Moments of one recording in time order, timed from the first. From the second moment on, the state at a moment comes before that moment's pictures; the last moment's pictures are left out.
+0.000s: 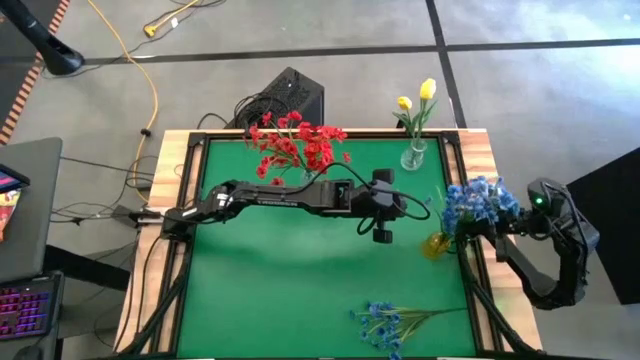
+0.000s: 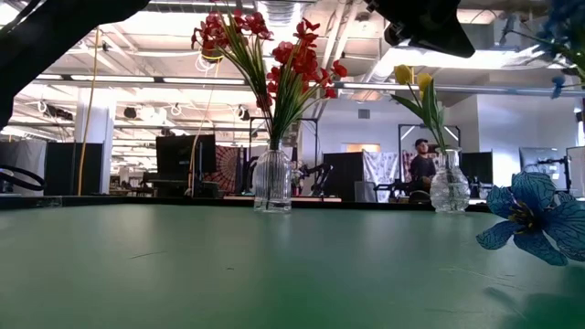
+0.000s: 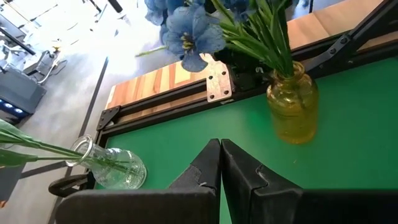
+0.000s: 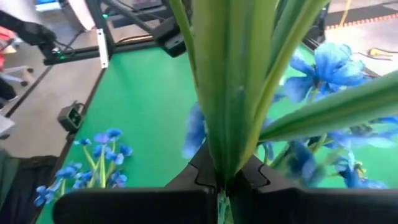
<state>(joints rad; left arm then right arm) -0.03 2.36 2.35 -0.48 -0.24 0.34 -1.02 0.01 0.90 -1.45 -0.84 -0.33</state>
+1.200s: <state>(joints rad) -0.03 2.36 2.35 -0.49 -0.20 0.32 -0.92 0.01 0.90 -1.43 -0.81 -0.30</state>
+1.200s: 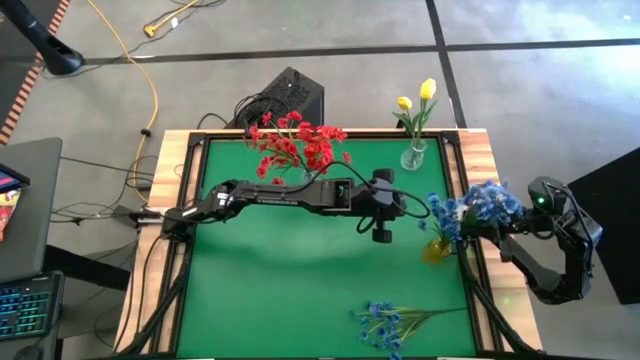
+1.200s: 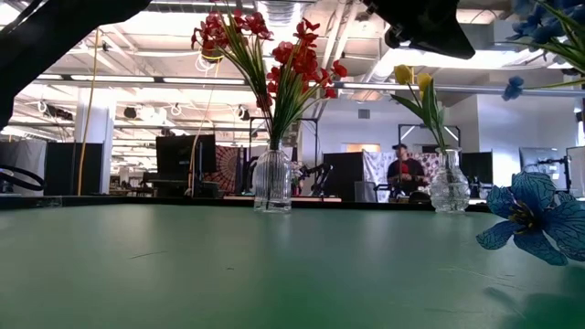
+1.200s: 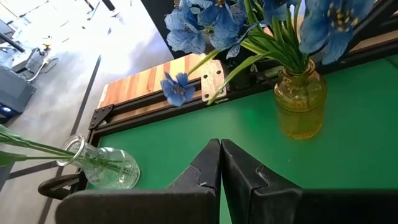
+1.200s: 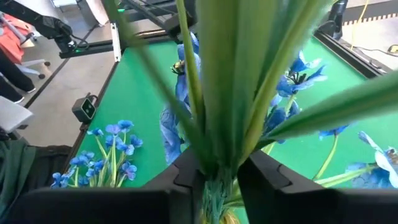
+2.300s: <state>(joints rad) -0.03 2.36 2.35 -0.51 -0.21 0.34 -0.60 0.39 0.90 -1.57 -0.63 -0.05</state>
